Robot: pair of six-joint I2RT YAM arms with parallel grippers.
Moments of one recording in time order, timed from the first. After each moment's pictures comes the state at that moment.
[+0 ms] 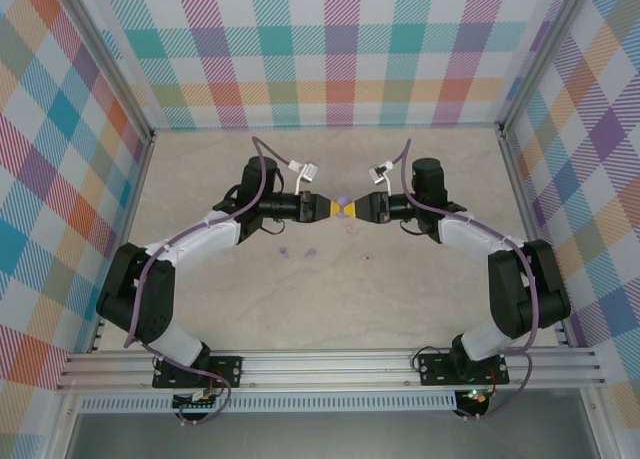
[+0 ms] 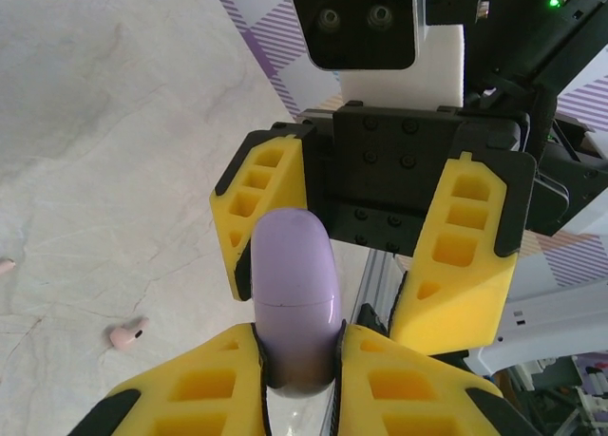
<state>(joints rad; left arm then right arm) -0.49 1.57 1.03 0.09 0.90 -0.57 0.31 1.55 0.89 0.20 -1.20 0.57</state>
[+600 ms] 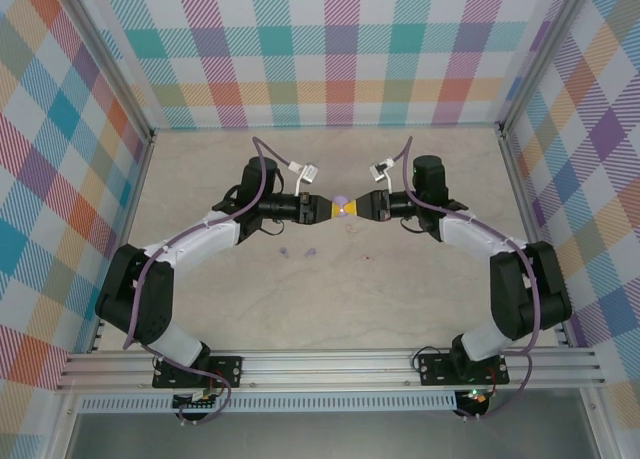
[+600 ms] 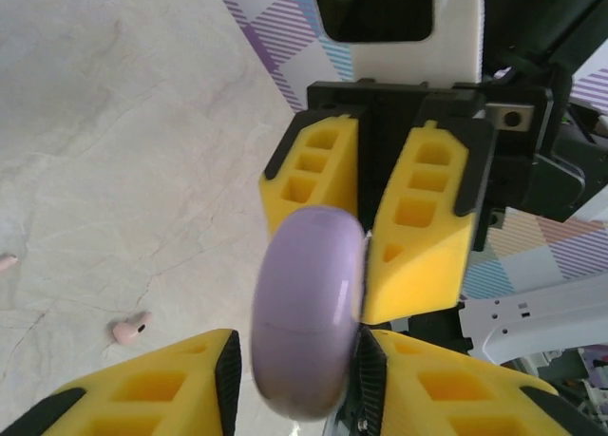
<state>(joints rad) -0.49 1.56 1.03 0.06 0.90 -0.55 0.31 1.54 0.92 0.17 -1.19 0.56</state>
